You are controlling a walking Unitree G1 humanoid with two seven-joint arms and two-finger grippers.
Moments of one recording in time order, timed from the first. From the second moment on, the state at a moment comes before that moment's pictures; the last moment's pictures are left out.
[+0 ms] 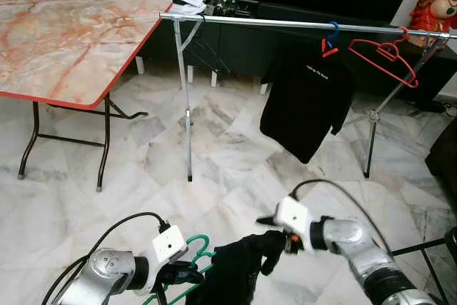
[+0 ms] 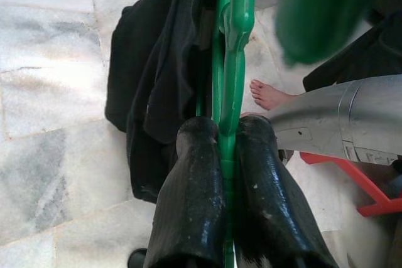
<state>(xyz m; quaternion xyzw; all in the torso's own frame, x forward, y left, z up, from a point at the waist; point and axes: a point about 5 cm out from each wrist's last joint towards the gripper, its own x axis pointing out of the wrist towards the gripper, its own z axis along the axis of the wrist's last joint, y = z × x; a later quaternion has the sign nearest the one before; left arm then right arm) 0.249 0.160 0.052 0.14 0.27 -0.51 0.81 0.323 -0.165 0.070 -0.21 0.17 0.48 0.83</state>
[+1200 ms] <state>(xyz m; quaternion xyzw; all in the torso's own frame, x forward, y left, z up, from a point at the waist) 0.249 0.182 0.101 0.11 0.23 -0.57 0.78 0.311 -0.207 0.053 -0.22 0.22 0.43 0.85</state>
